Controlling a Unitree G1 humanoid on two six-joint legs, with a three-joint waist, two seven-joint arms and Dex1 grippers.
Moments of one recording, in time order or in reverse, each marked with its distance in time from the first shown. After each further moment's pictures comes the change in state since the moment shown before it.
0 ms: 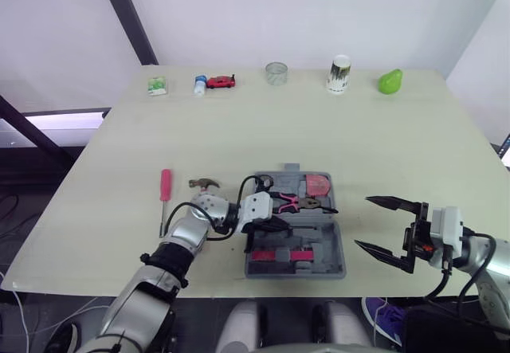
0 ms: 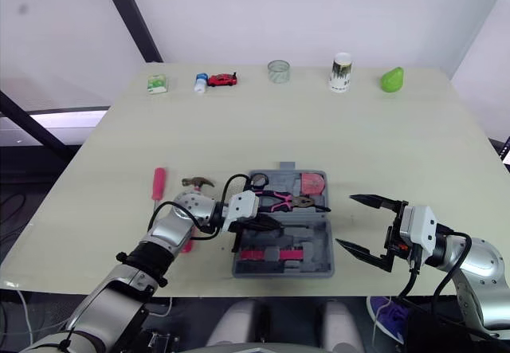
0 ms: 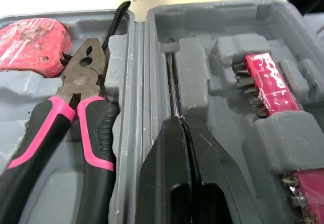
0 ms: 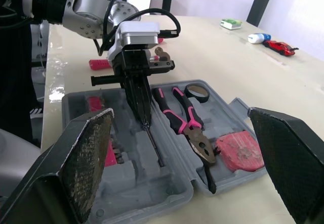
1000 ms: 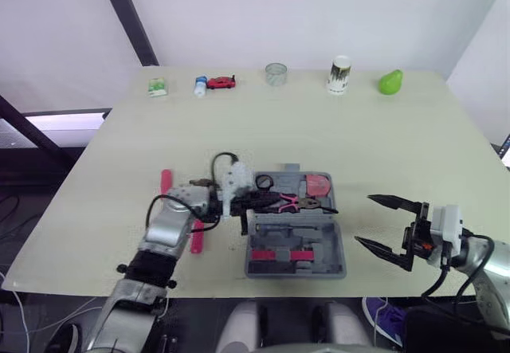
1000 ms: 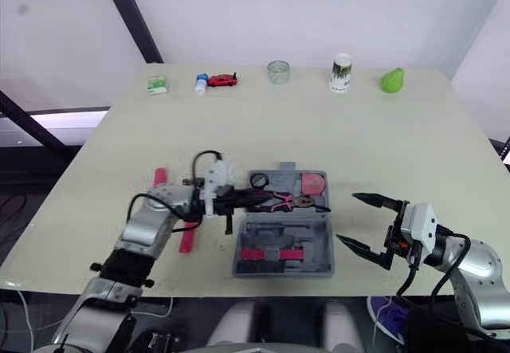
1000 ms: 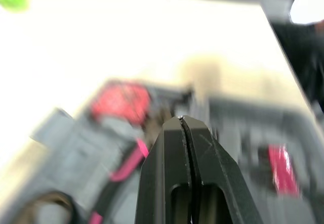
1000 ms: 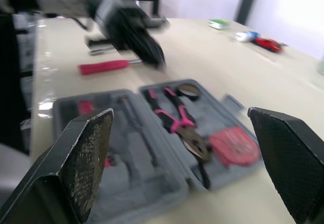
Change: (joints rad) left arm 0.169 0.034 0.307 -0.421 -0.358 0.357 0.070; right arm 0.002 0.030 -0.014 0.058 0.004 0.001 -0.044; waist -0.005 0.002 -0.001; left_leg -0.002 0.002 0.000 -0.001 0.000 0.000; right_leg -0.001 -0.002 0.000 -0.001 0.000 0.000
